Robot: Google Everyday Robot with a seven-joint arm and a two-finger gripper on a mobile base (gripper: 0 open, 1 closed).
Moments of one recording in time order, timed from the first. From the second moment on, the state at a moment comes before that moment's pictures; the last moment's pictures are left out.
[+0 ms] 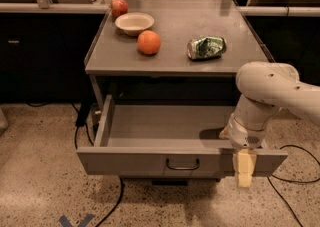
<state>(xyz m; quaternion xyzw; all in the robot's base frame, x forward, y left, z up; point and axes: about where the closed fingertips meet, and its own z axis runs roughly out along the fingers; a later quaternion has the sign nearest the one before) 0.441 -0.205 0.666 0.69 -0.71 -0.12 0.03</state>
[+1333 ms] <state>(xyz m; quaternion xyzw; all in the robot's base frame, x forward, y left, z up) 0.348 -0.214 0.724 0.70 -0.69 -0.17 0.05</state>
